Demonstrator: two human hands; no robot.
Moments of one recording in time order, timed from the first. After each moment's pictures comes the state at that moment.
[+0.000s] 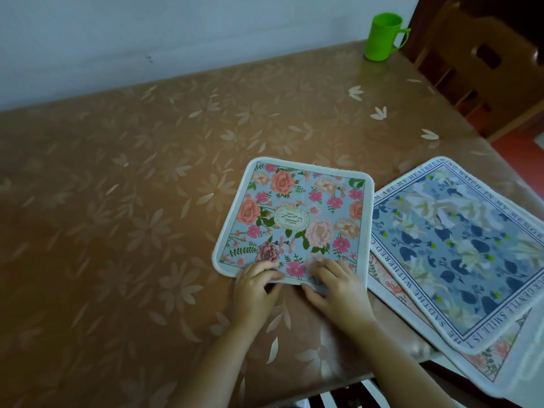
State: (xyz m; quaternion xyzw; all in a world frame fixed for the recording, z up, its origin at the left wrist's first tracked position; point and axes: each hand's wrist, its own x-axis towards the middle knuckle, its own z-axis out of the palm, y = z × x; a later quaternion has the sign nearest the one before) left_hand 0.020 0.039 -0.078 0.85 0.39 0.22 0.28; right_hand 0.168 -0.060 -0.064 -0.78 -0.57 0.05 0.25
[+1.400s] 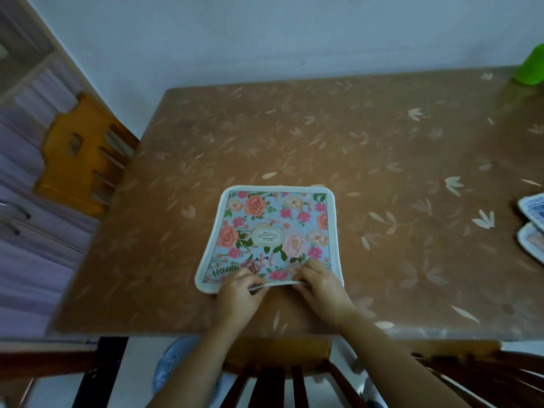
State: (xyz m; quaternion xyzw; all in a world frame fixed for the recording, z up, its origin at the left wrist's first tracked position) left_hand -0.384 0.069 -0.035 0.79 0.51 0.24 0.25; right_hand -0.204 0.020 -0.037 -0.64 -0.68 0.22 0.28
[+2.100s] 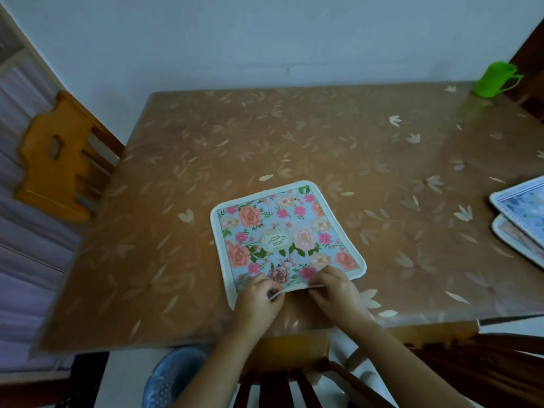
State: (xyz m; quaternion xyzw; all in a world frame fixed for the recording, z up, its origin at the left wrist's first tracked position) left_hand -0.387 0.060 -0.046 0.79 0.47 0.25 0.31; right_hand -0.219 -0.002 -0.039 -0.73 -0.60 0.18 0.27
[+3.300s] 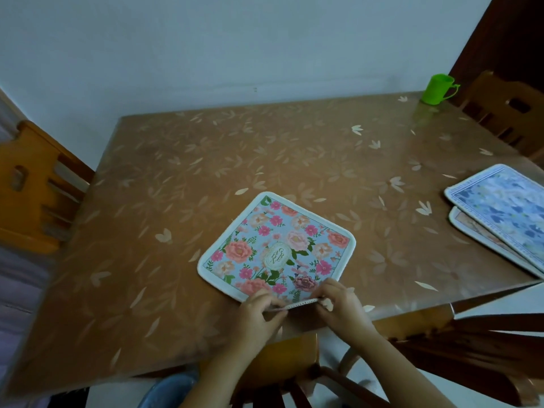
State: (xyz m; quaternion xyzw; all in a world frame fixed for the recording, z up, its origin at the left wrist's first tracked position) left_hand -0.379 0.043 -0.037 0.80 0.37 0.26 0.40; right_hand -0.206 -0.043 -0.016 -0.74 -0.55 0.23 0.30
